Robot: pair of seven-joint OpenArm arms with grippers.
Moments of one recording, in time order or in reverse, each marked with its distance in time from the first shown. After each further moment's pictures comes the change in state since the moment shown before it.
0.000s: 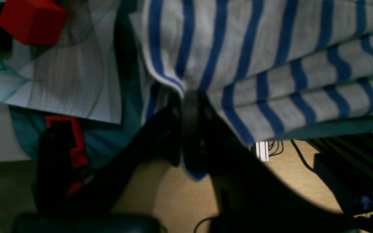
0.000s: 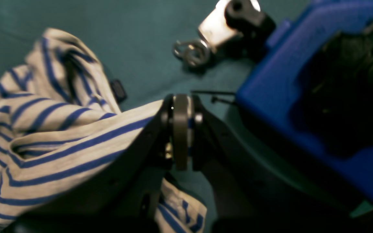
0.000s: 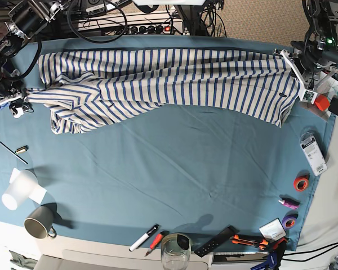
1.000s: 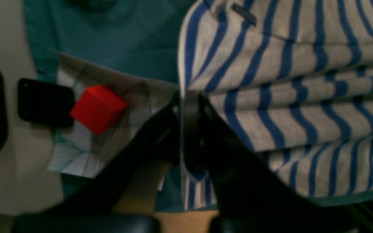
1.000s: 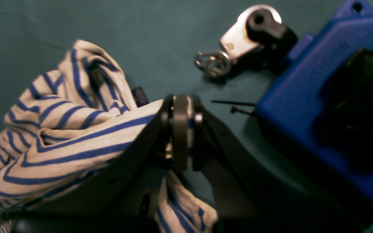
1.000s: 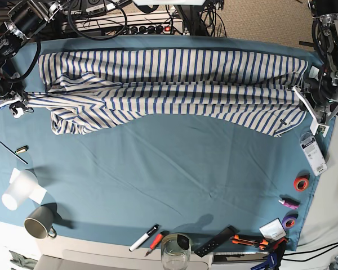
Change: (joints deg) left arm -15.0 -4.3 0.0 -11.5 -3.8 -1.0 -0.5; right arm 0.4 0.5 0.1 0.0 5.6 -0.2 0.0
